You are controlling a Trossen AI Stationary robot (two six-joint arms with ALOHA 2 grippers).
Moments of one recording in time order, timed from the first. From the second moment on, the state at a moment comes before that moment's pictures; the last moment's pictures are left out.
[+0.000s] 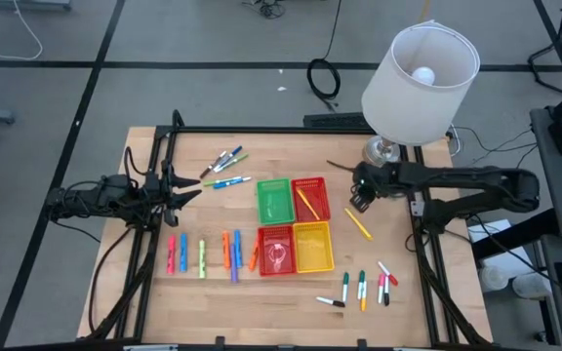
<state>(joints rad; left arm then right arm) -0.07 0.01 0.23 -0.13 -0.27 0.02 -0.35 1.19 0.63 -0.70 0.20 0.42</state>
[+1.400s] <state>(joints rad) -0.07 0.01 0.23 -0.13 -0.27 0.02 -0.53 1.35 0.55 -0.57 0.05 0.20</state>
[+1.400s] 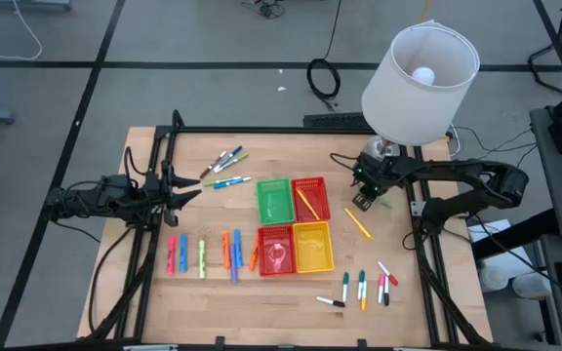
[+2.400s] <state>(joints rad) -0.07 0.02 0.23 -0.13 -0.27 0.02 -0.44 1.11 0.54 -0.56 0.02 0.31</state>
